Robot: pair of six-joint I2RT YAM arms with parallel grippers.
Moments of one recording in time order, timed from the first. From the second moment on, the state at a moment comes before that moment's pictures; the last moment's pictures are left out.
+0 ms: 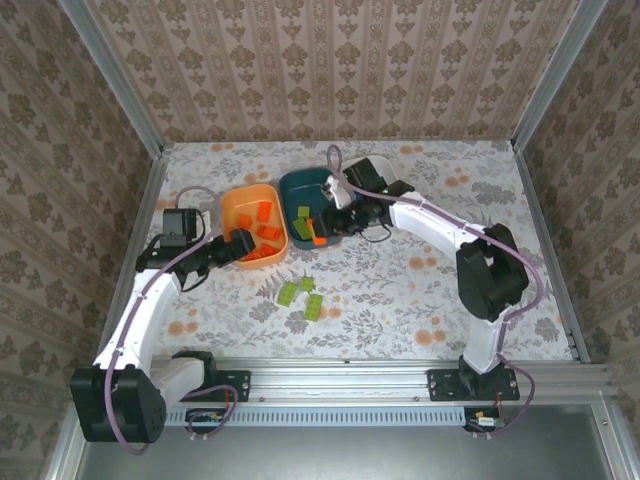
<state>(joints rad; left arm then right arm) -0.09 1.05 0.81 -0.68 0.36 -0.43 0.54 1.89 1.51 -0.53 -0.62 0.38</state>
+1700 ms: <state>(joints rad) -0.08 1.04 0.81 -0.69 0.36 -0.40 0.68 2.49 2.21 -0.47 -0.66 0.71</state>
